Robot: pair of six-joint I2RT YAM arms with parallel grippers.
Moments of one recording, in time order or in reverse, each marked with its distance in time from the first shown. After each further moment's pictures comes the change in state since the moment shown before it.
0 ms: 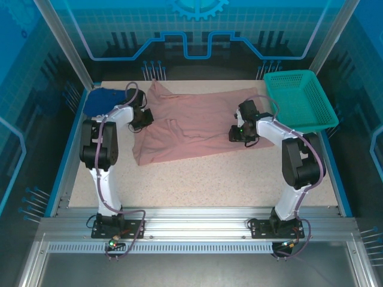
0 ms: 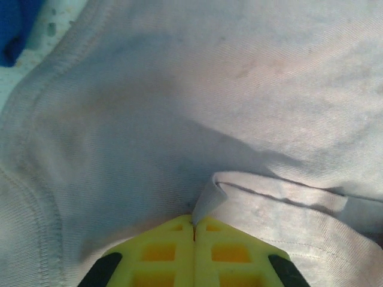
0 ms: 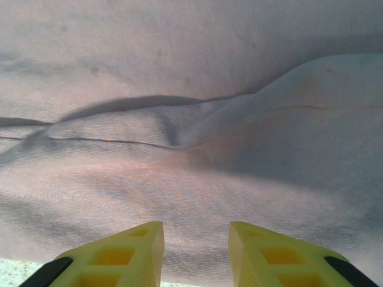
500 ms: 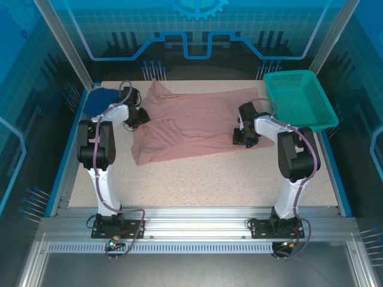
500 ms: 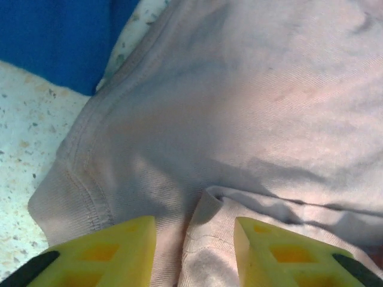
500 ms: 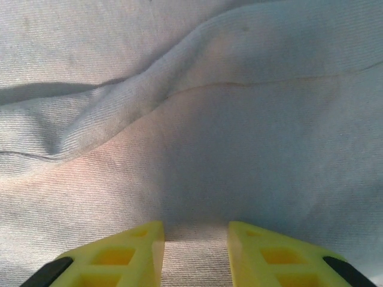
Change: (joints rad) left arm 0.043 -0.001 0.026 -0.027 -0.001 -0.005; right arm -0.026 0.088 0.032 -0.055 0.074 0.025
